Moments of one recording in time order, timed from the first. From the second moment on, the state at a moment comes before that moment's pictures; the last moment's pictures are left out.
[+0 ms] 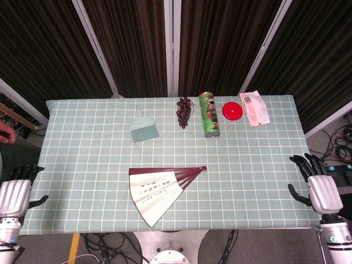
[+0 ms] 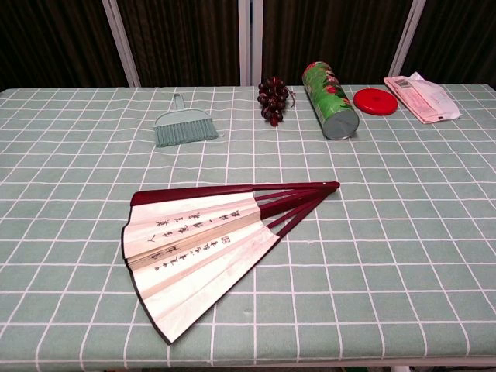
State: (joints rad) left arm -0.08 -1.19 -0.05 -1.60 1.41 1.45 0.20; right arm 0.14 -1.11 0.06 -1.58 -1.54 1.44 0.15
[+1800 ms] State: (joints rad) left arm -0.95 -1.52 -0.19 -1.33 1.10 0.51 0.06; right arm 0.17 -1.07 0.07 -1.60 -1.53 1.41 0.14
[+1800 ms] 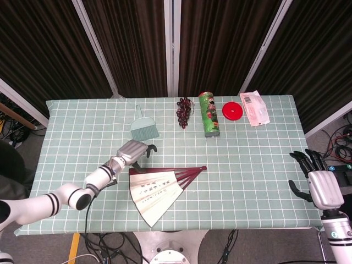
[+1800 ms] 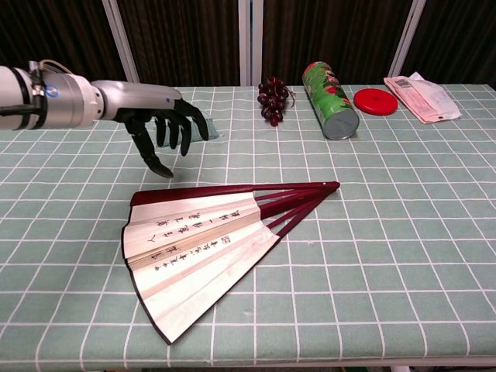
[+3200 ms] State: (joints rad) left arm -1.28 -1.71 -0.02 -1.27 0.56 0.57 0.40; right arm 0.15 -1.08 0.07 -1.54 -1.50 1.41 0.19
